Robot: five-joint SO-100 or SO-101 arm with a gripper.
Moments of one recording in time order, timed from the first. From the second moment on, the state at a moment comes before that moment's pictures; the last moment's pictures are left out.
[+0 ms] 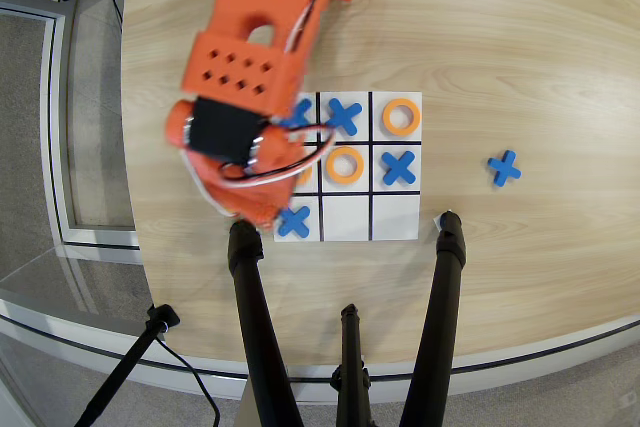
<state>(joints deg) 15.9 94.2 88.9 66.1 -78.9</state>
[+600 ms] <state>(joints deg) -3.3 104.4 115.0 51.2 -72.5</state>
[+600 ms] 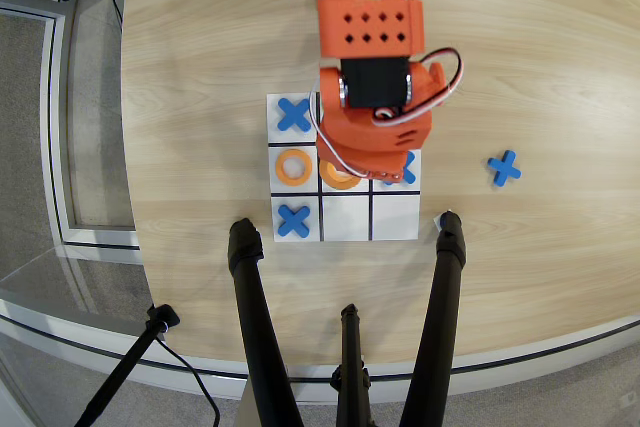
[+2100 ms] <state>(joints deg) -2.5 59.5 78.4 43.2 -70.4</state>
